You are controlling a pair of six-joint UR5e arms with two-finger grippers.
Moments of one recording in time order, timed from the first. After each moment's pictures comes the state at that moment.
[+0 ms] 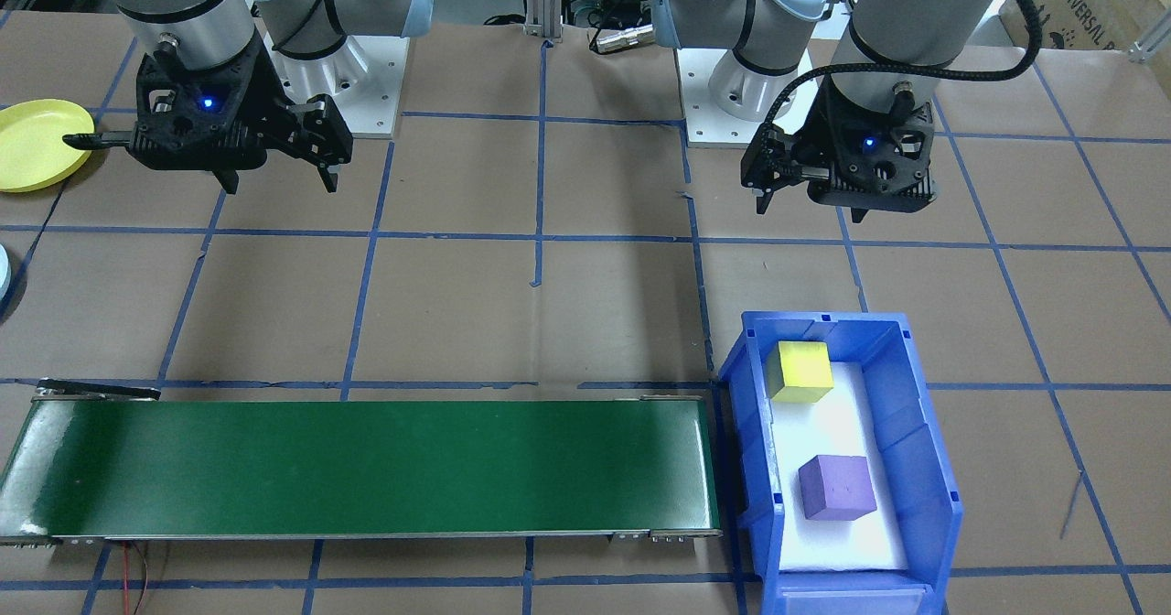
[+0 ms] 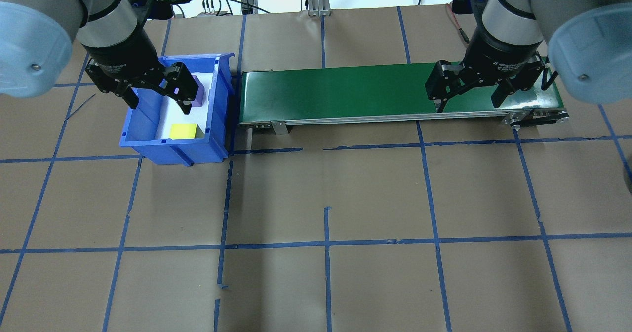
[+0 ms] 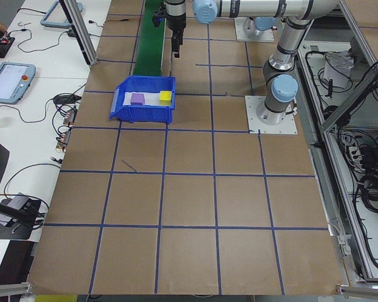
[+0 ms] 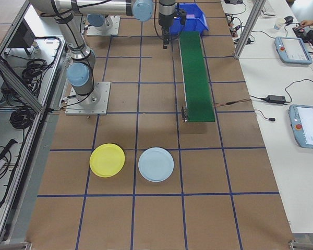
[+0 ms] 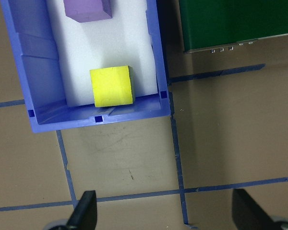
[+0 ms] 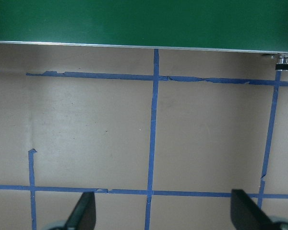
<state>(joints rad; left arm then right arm) -1.55 -1.60 -1.58 -1.58 1.63 0.14 1.58 -1.61 1.65 -1.61 -1.58 -0.04</state>
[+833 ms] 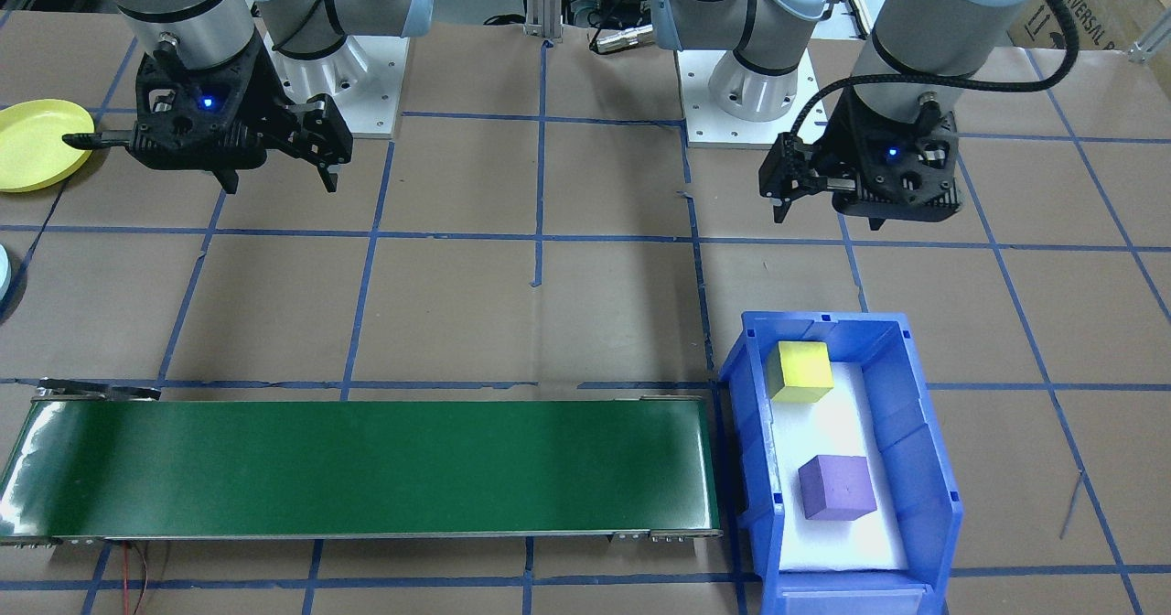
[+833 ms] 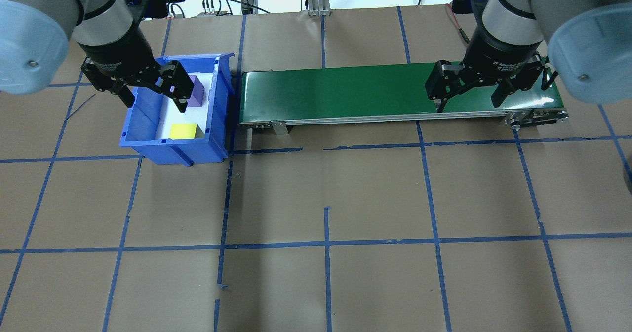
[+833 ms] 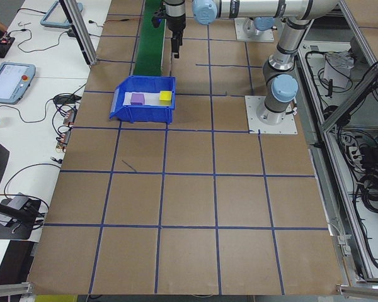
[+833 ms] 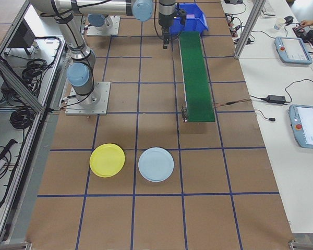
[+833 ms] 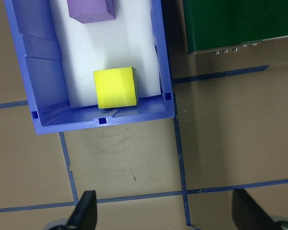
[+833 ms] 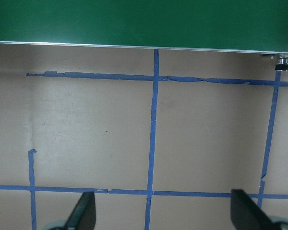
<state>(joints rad) -1.51 -1.61 -1.57 -1.56 1.63 0.15 1.58 -1.61 1.65 -1.61 -1.58 -0.04</state>
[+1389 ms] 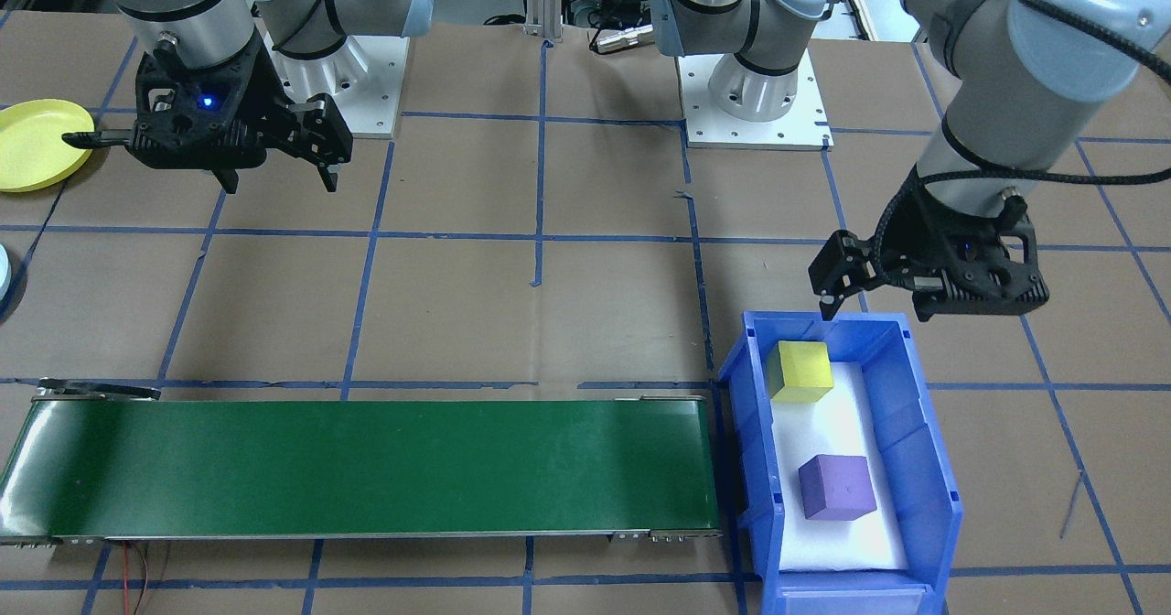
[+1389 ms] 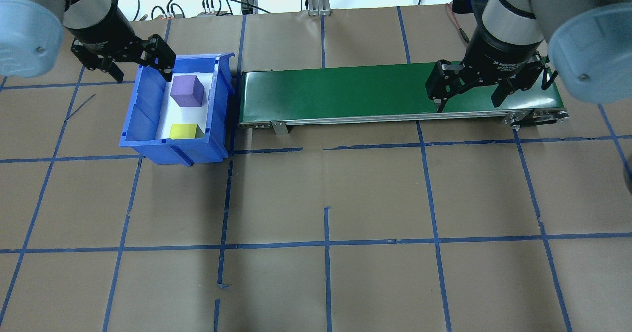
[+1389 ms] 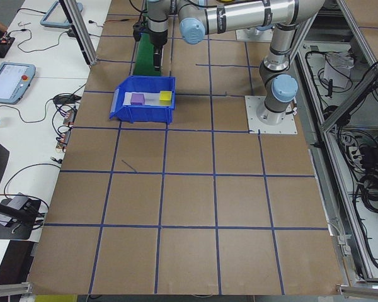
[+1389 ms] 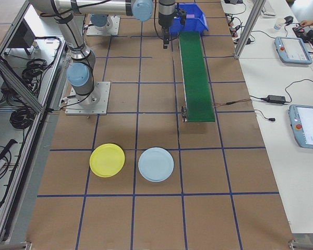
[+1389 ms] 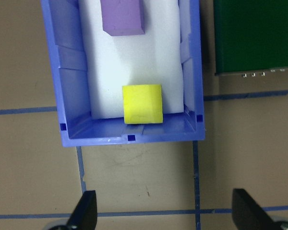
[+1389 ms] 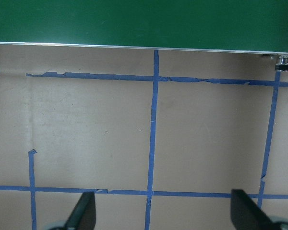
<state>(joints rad) -1.44 -1.75 -1.56 -1.27 1.57 0.15 1.58 -1.61 1.65 -1.61 -1.58 -0.04</state>
